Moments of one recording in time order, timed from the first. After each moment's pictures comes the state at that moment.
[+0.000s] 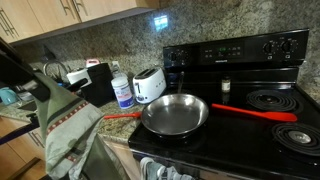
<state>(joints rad) -0.06 -1.21 -0.13 -2.79 -0.04 1.87 -0.11</state>
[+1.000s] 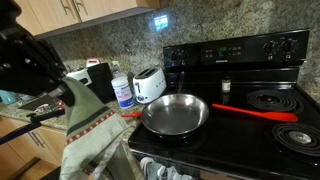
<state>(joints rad) -0.20 -1.08 -0.13 -2.78 -0.02 2.03 0.15</state>
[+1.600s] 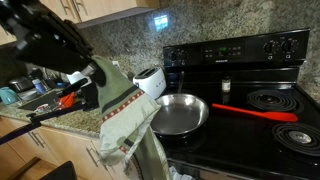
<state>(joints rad) -0.27 -1.01 -0.09 -2.78 -0.02 2.28 0.19</state>
